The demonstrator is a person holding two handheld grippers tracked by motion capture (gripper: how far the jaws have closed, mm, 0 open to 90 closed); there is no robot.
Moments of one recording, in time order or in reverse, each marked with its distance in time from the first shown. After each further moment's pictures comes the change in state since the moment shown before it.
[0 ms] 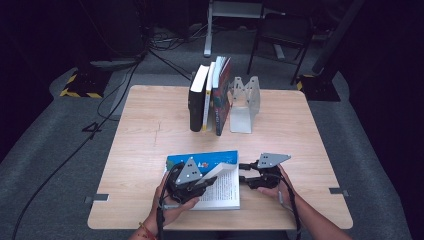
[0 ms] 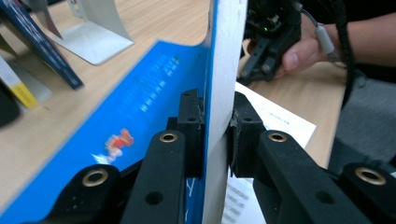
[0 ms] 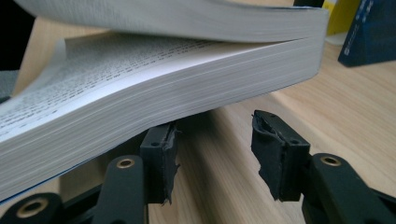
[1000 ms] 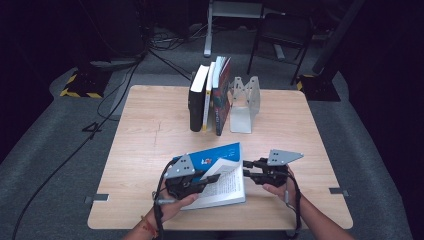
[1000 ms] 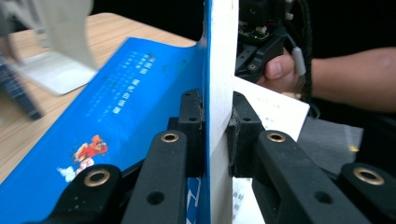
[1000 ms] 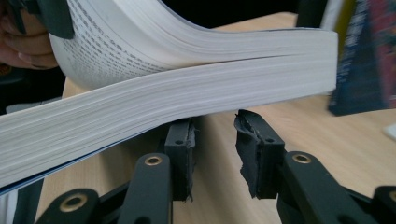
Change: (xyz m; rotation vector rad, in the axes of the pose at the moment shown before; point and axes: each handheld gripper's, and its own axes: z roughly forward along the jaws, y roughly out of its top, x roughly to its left) left arm 0.017 0.017 0.013 -0.152 -0.180 -0.026; right arm 0.005 0.022 -0.033 -0.146 0.010 0.002
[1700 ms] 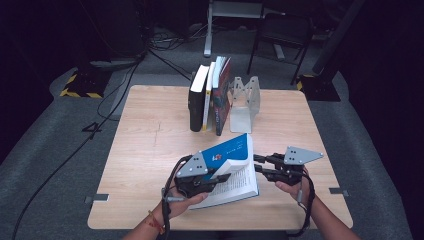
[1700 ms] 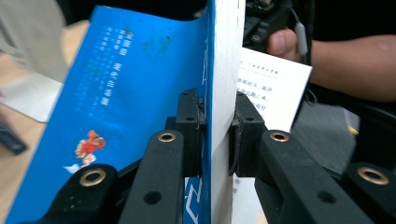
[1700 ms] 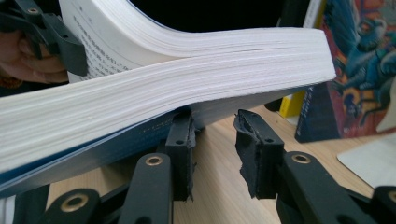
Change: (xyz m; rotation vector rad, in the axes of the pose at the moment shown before) left arm -0.018 0.009 -0.007 -0.011 0.019 0.093; right arm 0.009 0.023 -0.031 -0.067 -0.034 -0.066
